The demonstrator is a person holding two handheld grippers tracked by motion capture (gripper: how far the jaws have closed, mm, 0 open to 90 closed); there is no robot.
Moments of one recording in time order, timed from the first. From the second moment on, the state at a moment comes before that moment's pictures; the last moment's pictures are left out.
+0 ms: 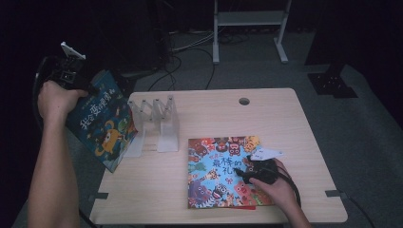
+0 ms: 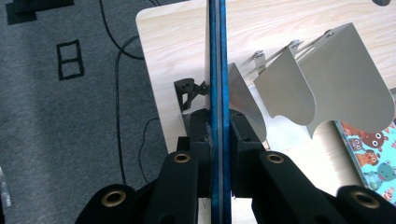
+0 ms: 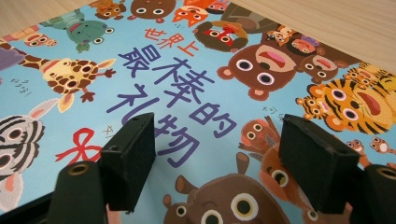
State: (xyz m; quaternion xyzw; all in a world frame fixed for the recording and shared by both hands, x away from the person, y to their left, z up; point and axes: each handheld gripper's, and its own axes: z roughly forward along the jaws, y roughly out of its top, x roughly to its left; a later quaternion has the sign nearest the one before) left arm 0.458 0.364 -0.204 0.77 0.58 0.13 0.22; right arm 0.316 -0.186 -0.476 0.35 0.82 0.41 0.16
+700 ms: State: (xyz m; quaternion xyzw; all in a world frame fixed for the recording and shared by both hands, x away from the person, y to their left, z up) left arm 0.450 0.369 -0.205 0.77 0.58 0.15 0.22; right arm 0.315 -0.186 -0.476 0.36 0.82 0.41 0.16
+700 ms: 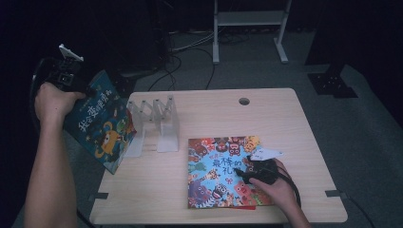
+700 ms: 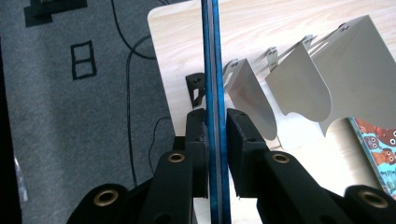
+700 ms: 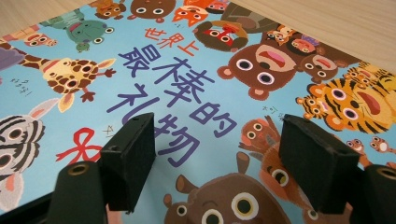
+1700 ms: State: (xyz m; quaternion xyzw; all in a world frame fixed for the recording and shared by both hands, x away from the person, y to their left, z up) left arm 0.426 0.353 -0.182 0.81 0.51 0.13 0.26; right arm 0.316 -0.187 -0.476 0.35 0.82 0.41 0.16
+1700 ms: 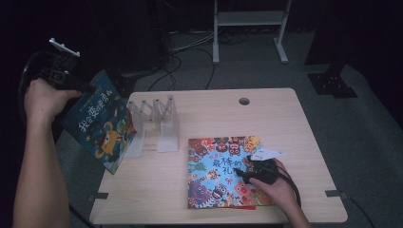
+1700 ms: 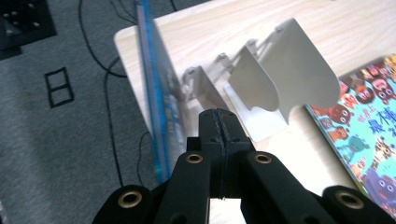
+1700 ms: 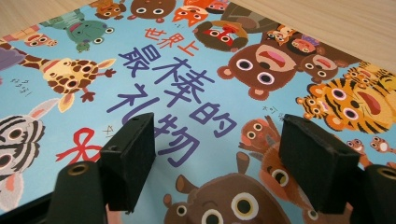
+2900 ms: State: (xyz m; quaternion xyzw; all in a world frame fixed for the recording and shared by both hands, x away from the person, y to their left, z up) left arm 0.380 0.266 -0.294 0.88 0.37 0.10 0.29; right arm 0.316 -0.187 -0.477 0.35 0.82 0.41 0.16
